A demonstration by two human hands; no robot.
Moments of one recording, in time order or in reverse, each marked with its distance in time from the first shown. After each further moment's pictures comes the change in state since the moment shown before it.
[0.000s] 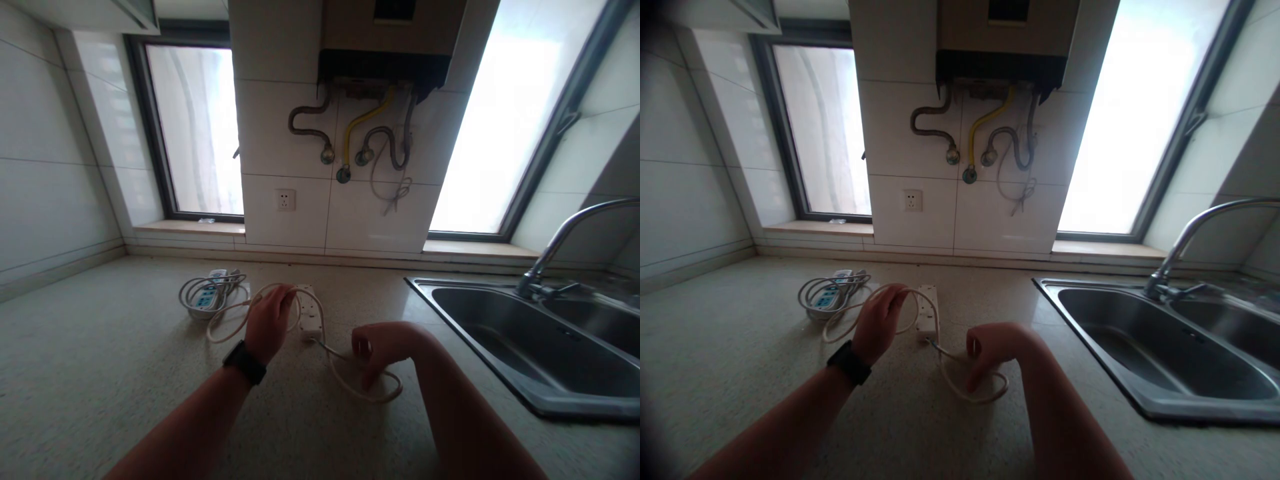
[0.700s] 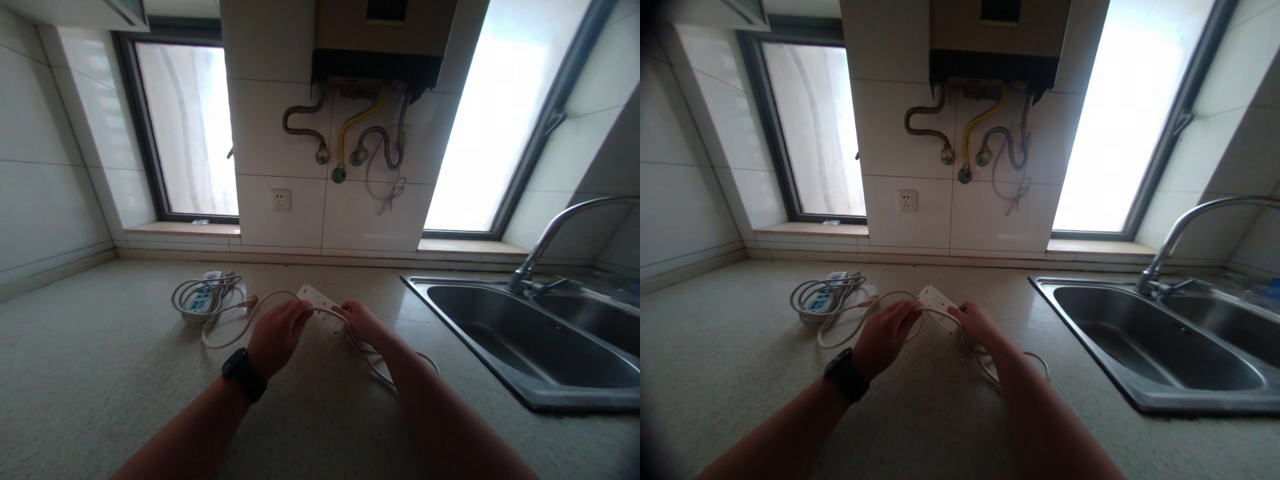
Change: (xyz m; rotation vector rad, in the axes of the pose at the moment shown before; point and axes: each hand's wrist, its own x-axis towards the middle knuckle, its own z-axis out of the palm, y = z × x) left_hand -0.012 0.017 0.003 0.051 -0.250 0.198; right_hand 0.078 0.011 0.028 0.450 0.602 0.165
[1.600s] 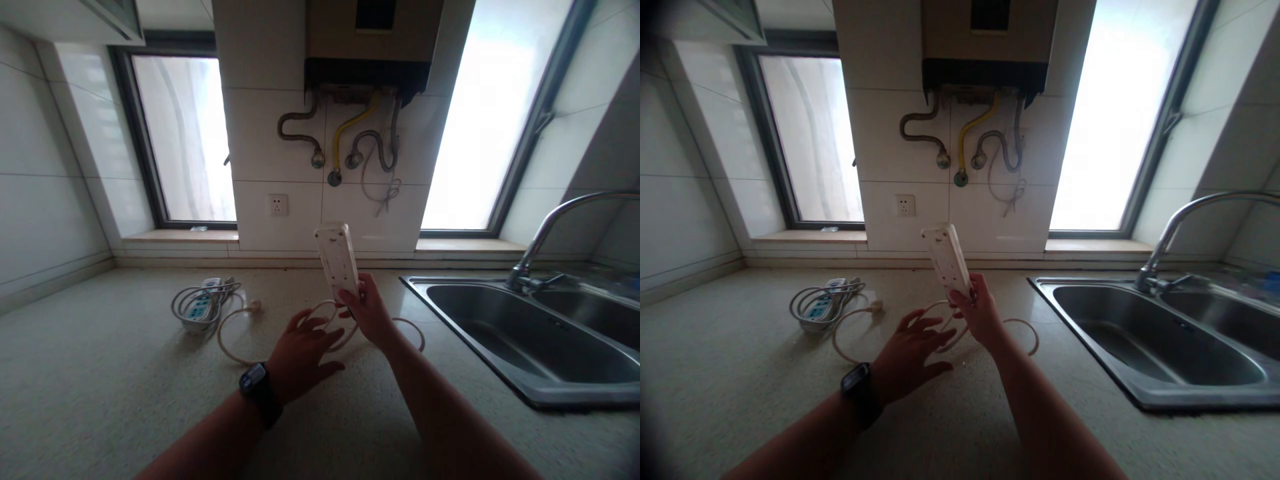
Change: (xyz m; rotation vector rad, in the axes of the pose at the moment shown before) left_hand -0.007 0.013 0.031 0.047 -0.191 0.309; right_hand -0.024 -0.034 -0.018 0.660 0.246 -0.450
